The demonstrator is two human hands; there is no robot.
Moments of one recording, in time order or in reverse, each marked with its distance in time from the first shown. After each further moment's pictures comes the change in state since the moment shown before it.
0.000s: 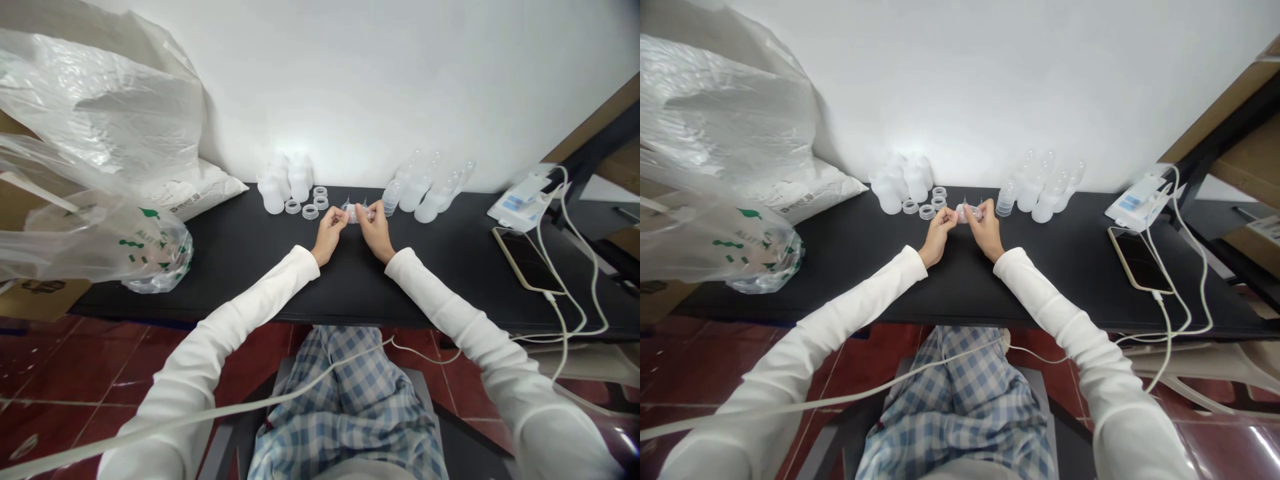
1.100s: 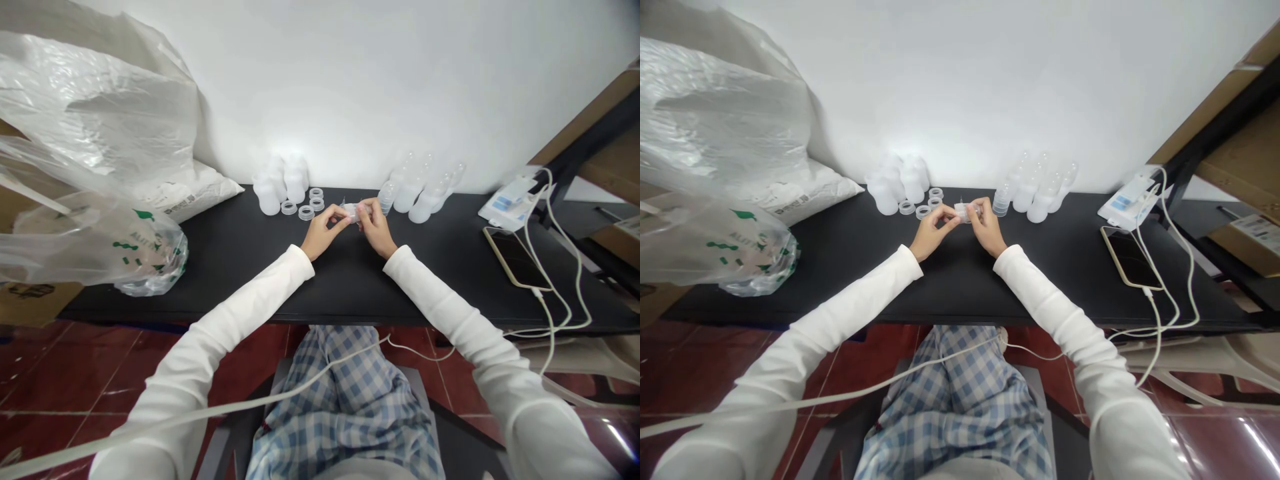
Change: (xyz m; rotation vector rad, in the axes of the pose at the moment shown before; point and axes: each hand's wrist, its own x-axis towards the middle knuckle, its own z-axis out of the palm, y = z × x) left_hand 0.000 0.023 -0.013 0.172 -0.166 0.162; right_hand 0.007 -0.003 -0.017 0.021 -0.202 -0.134
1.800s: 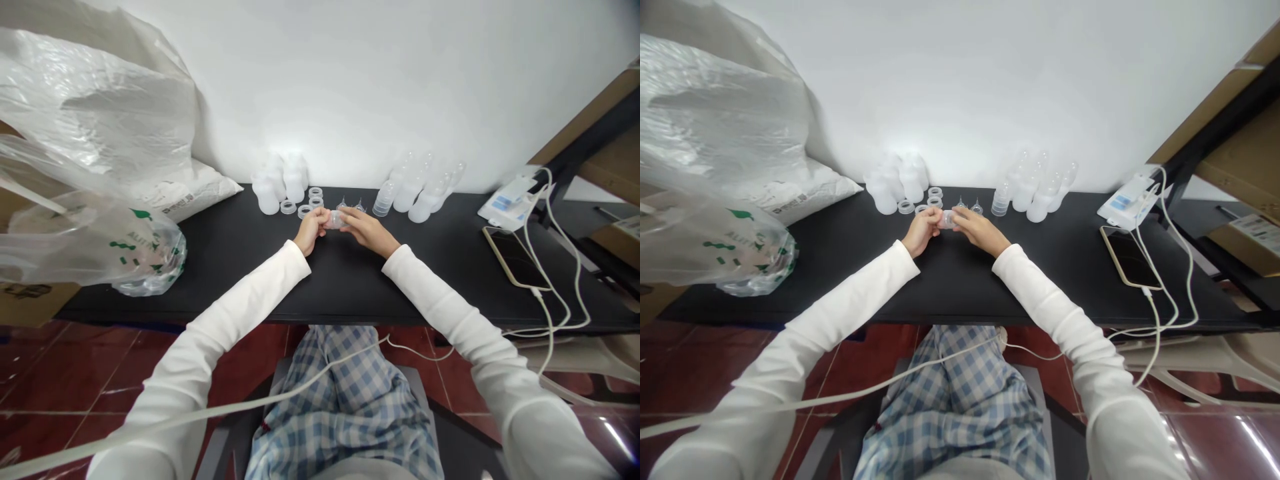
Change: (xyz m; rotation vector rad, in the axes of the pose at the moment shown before) left_hand 0.009 0.006 -0.012 -0.362 0.149 -0.522; right_hand 0.008 0.019 -0.012 -0.476 -0.376 -0.556
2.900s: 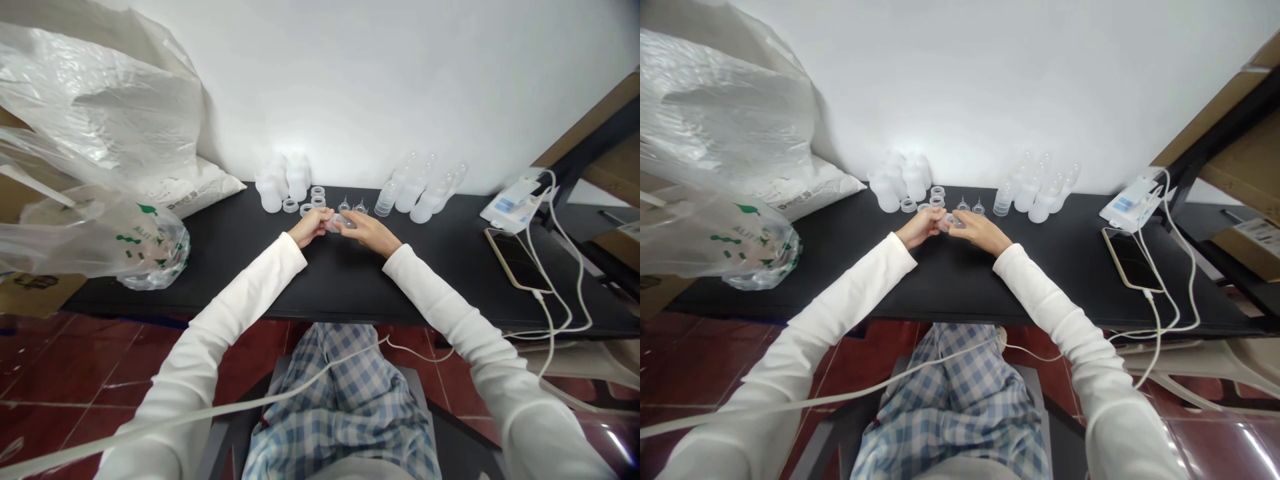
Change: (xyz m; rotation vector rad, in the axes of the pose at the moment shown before) left_hand 0.006 0.011 -0.008 0.117 -0.153 -0.143; right_hand 0.002 -0.008 -0.007 -0.213 -0.118 -0.155
